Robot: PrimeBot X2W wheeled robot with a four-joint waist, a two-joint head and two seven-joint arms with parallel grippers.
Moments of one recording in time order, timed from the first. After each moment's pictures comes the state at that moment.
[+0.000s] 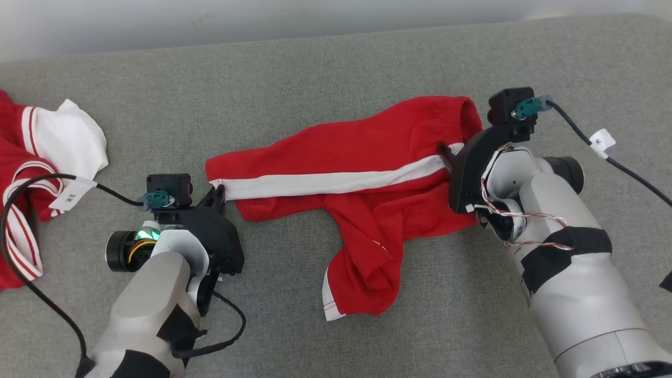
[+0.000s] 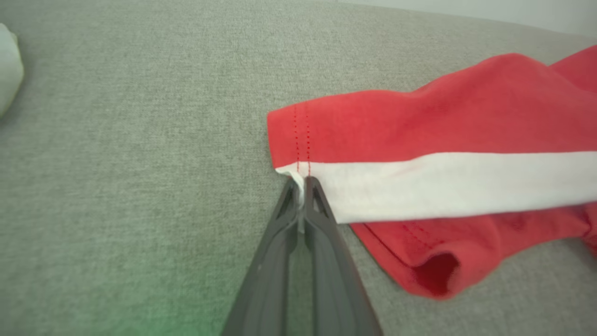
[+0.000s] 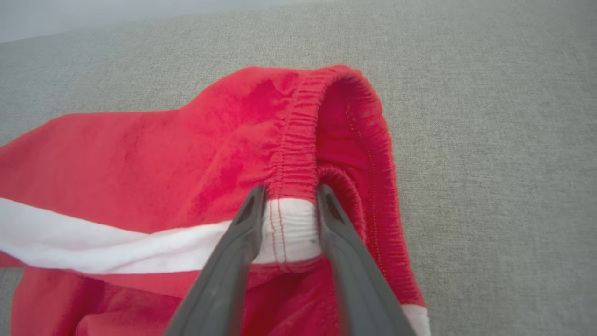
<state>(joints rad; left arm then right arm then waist) -0.93 0.05 -0.41 1.01 -0.46 0.05 -0.02 -0.92 -0.11 0.27 0.79 0.22 0.13 0.41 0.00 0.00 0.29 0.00</state>
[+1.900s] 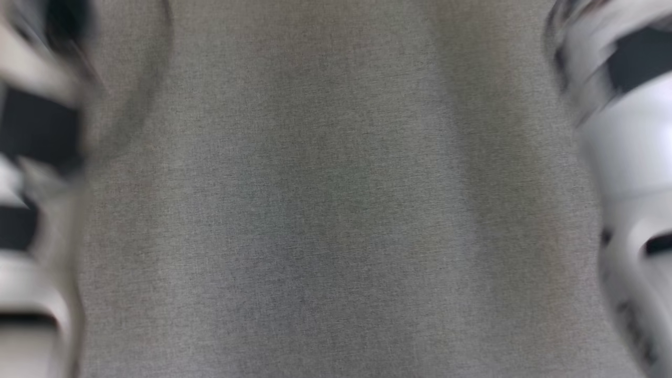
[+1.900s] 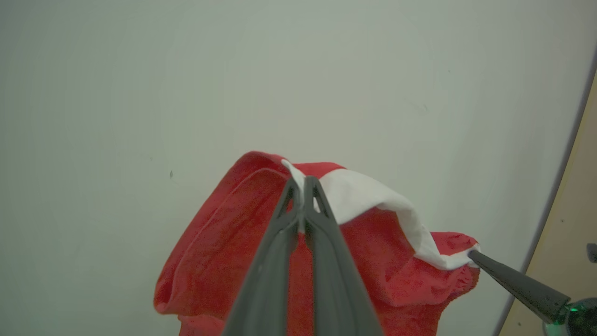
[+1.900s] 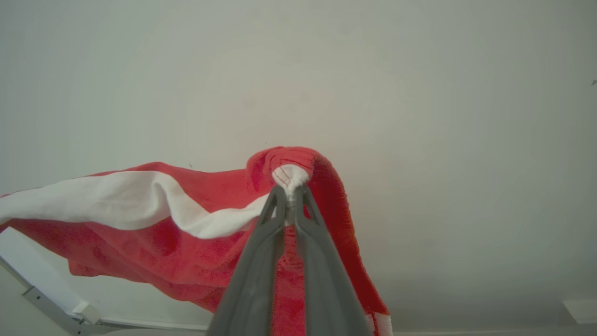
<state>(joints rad) -1.42 0.18 -0.22 0.48 -0.64 -0.10 -0.26 -1.49 -0.13 0.31 0.76 0.56 0.13 -0.05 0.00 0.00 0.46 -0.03</state>
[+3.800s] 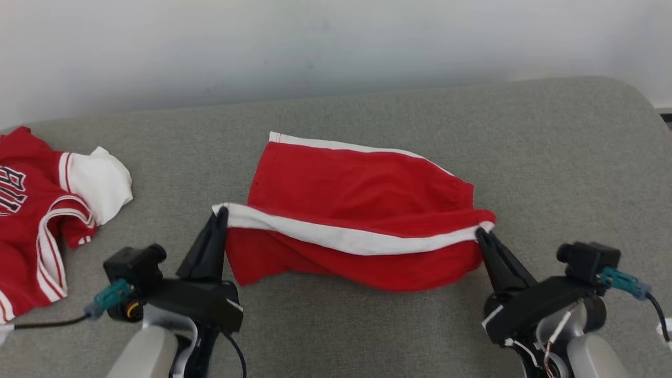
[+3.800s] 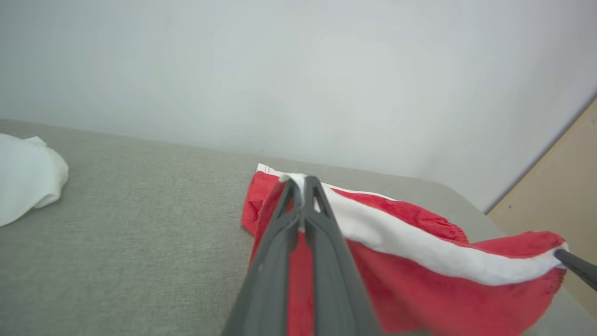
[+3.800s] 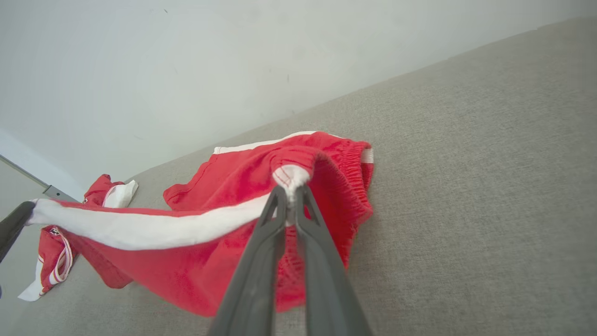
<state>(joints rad) -0.41 0.18 -0.34 0.18 -0.58 0.05 -0.17 -0.18 -0.18 0.24 0.02 0.54 0.13 0.15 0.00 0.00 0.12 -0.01</state>
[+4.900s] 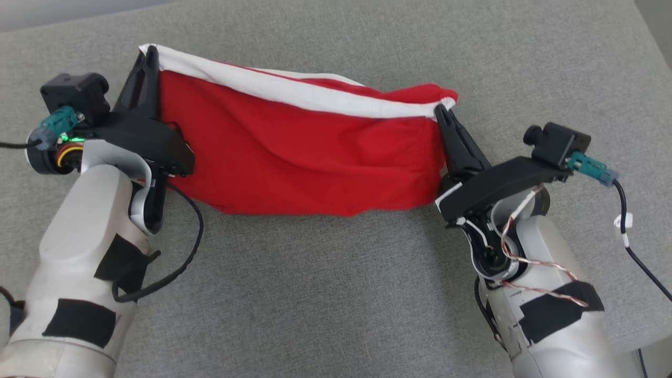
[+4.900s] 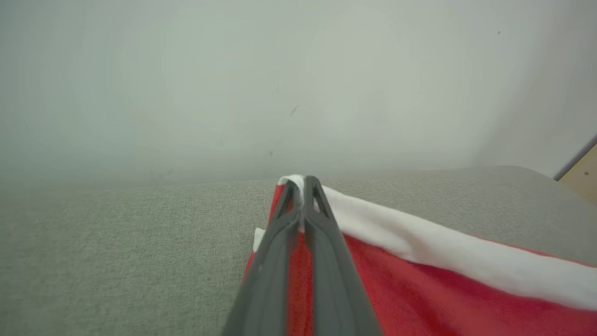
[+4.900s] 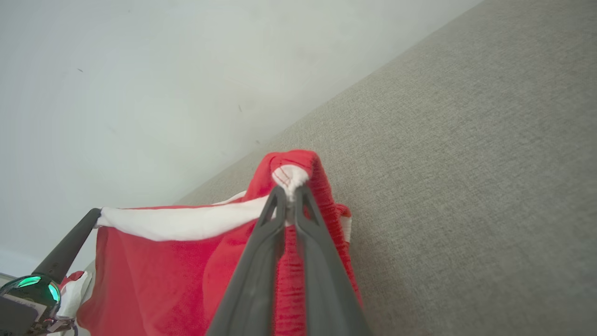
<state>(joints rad) -1.05 0.17 -0.33 0.75 -0.46 0.07 -0.24 -0.66 -0.05 0.29 0.36 0.66 0.13 0.02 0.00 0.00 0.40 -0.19</state>
